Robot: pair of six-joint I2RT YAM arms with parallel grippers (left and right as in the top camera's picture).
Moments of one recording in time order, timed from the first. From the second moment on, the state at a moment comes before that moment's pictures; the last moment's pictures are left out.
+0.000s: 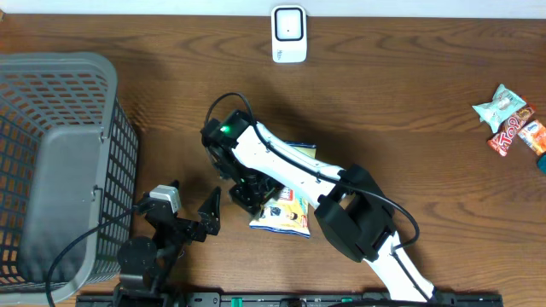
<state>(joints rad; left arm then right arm) -0.11 0.01 0.09 -0.31 0.24 -0.29 0.91 2.32 1.98 -1.57 -0.15 0.07</state>
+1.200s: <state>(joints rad) -0.11 0.01 0.09 -0.31 0.24 -0.29 0.95 2.32 1.83 -1.50 -0.15 0.22</state>
